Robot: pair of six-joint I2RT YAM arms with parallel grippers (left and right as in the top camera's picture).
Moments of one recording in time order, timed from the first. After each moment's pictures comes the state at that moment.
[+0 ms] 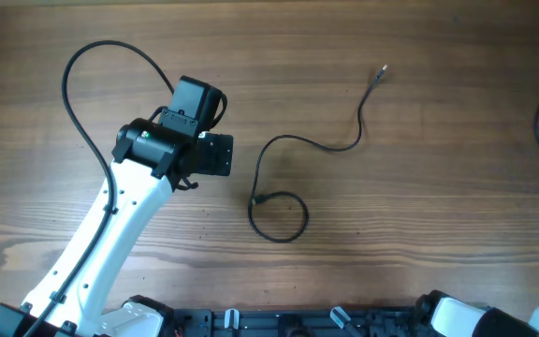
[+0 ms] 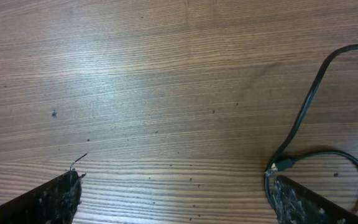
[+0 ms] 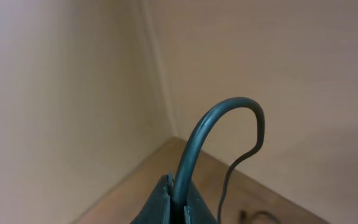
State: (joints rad) left arm -0.39 1.41 1.27 -1.08 -0.24 -0.24; right arm -0.48 1.41 1.68 -0.50 0.33 0.23
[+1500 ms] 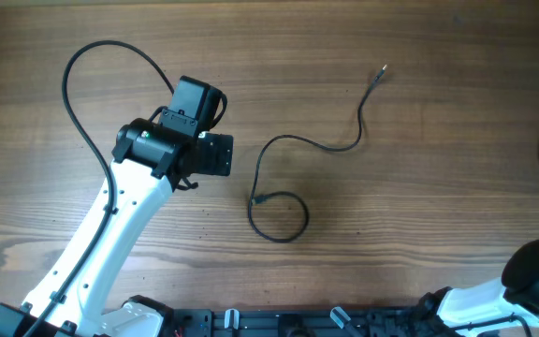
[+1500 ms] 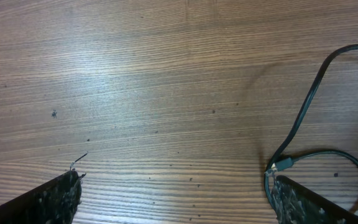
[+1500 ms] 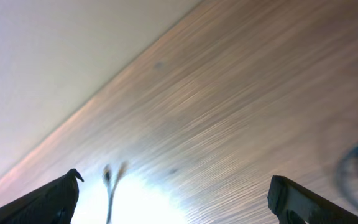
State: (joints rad) left arm -0.39 1.41 1.27 -1.08 -0.24 -0.24; right arm -0.62 1.72 1.68 -0.81 -0.45 0.17
